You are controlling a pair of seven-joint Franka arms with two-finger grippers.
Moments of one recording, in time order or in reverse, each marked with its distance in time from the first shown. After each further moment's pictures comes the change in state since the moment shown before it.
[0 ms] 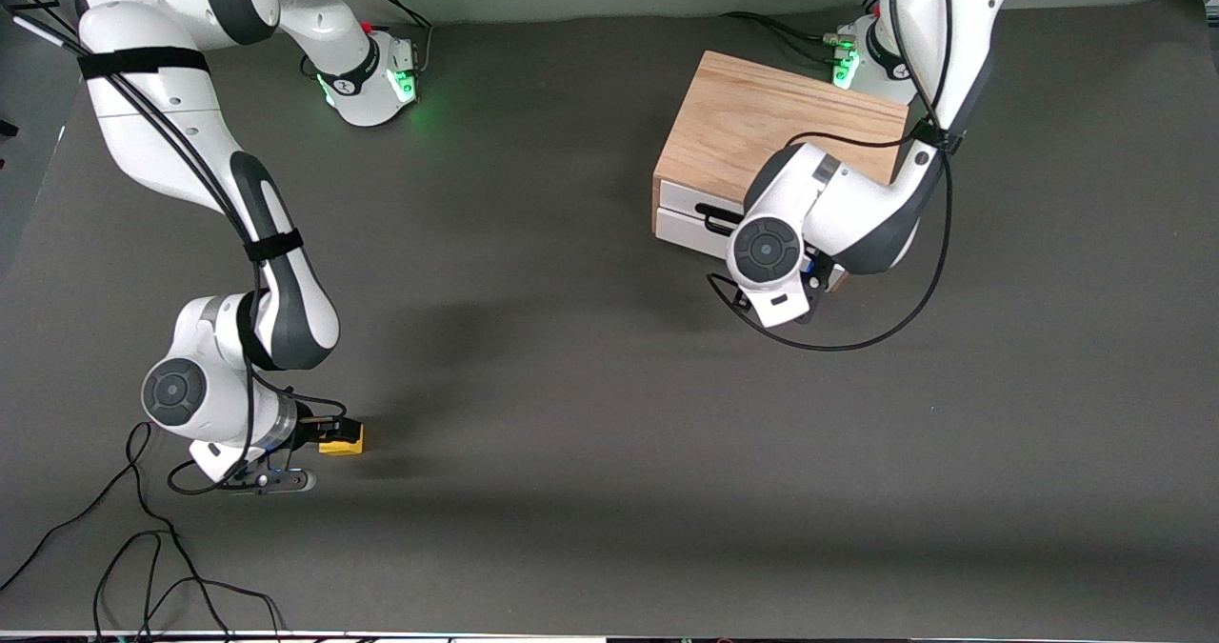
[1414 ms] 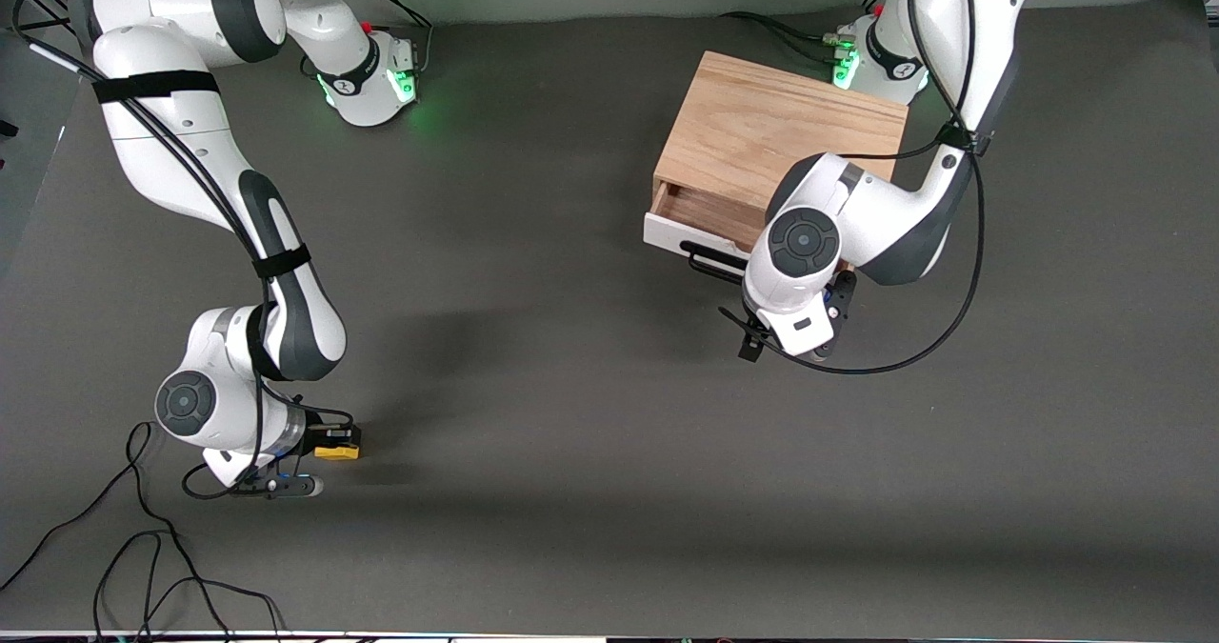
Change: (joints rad) left arm 0.017 0.001 0.024 0.043 0.060 0.210 -0.011; right arm -0.004 0.055 -0.001 0.038 0.043 0.017 0.000
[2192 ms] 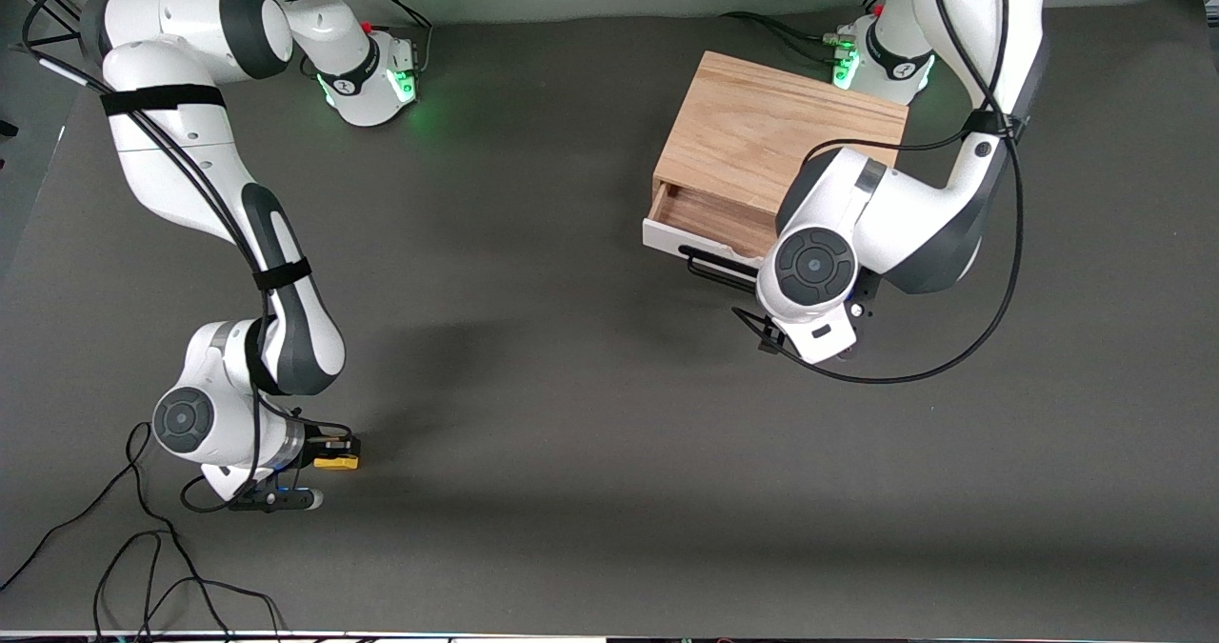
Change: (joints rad) left arm 0.002 0.037 -0.001 0.224 -0.019 -0.365 -0.002; right arm -0.002 0.058 -0.002 0.139 0.001 -0.111 0.000
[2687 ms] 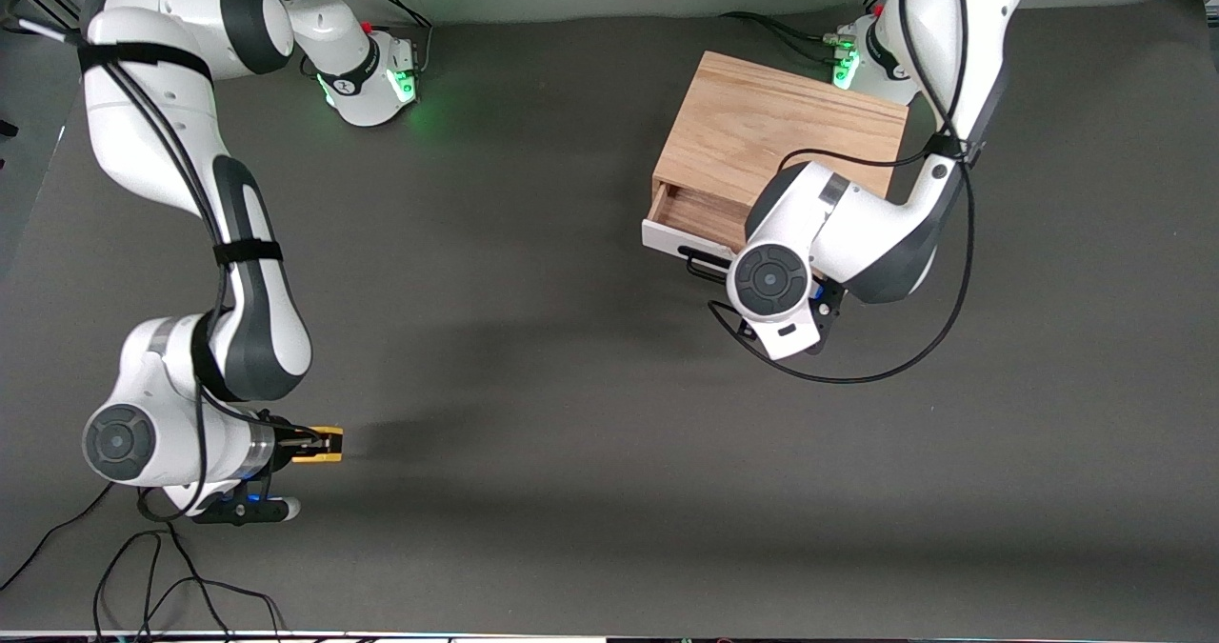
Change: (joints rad) left arm -0.041 0.059 -0.006 0.001 -0.004 -0.030 0.000; right arm 0.034 -0.030 0.005 0.258 0.001 -0.384 0.071
